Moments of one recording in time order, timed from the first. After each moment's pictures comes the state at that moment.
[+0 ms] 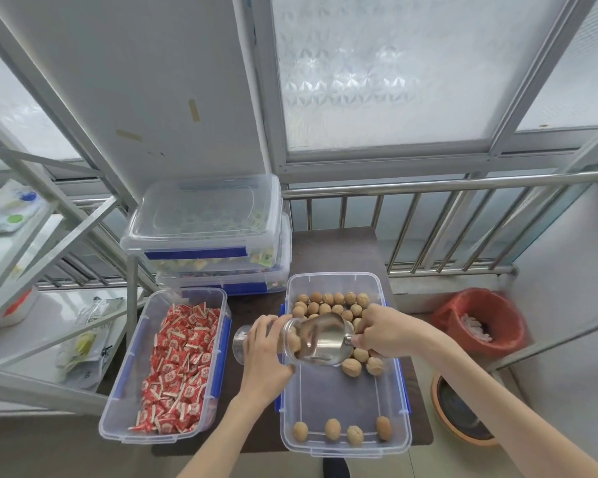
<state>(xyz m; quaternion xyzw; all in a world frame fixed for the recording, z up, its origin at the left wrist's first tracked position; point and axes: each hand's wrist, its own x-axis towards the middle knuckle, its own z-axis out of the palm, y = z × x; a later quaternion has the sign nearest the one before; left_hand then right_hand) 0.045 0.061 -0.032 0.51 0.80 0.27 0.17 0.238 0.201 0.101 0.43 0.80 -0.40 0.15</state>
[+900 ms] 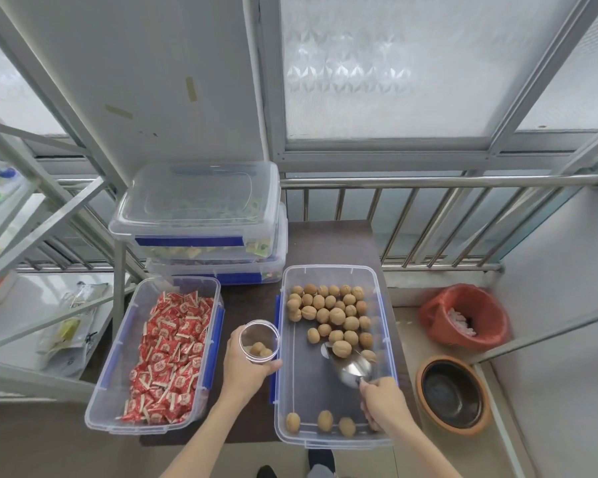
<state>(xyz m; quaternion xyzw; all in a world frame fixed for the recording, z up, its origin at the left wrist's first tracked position) 0.025 0.038 -0.068 0.28 0.81 0.40 0.31 0.273 0.120 -0.043 0.68 0.51 -0.52 -0.01</state>
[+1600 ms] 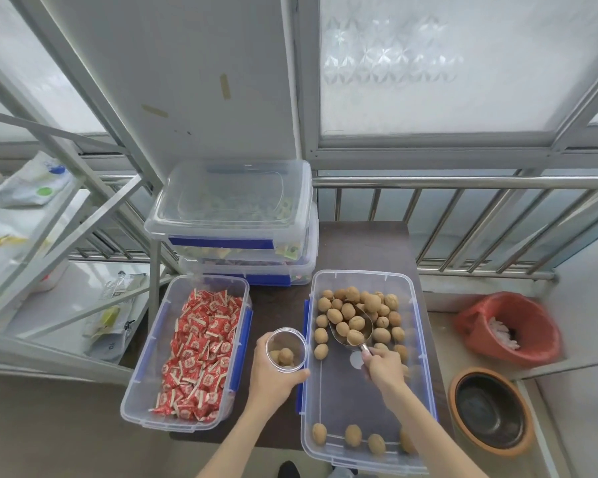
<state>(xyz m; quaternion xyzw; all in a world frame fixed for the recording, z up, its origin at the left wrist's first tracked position) 0.025 0.036 -0.070 0.26 0.80 0.42 0.33 0.200 0.171 -0.073 0.67 0.45 -0.58 -0.10</state>
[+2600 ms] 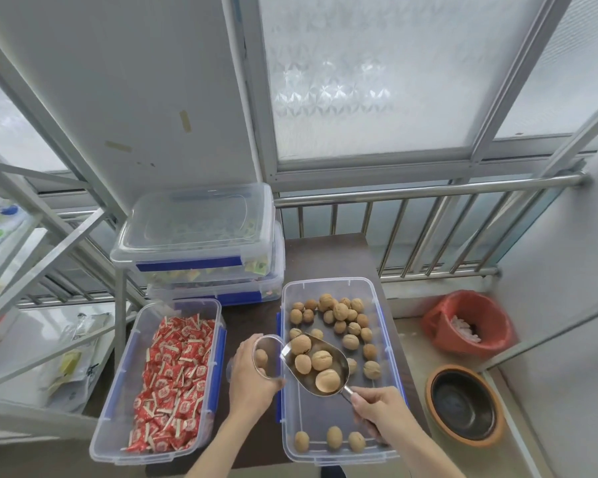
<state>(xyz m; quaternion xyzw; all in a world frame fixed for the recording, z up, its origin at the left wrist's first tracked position) 0.031 0.046 -0.048 0.37 0.83 0.34 0.26 0.271 0.103 0.020 0.53 0.49 -0.68 -0.10</state>
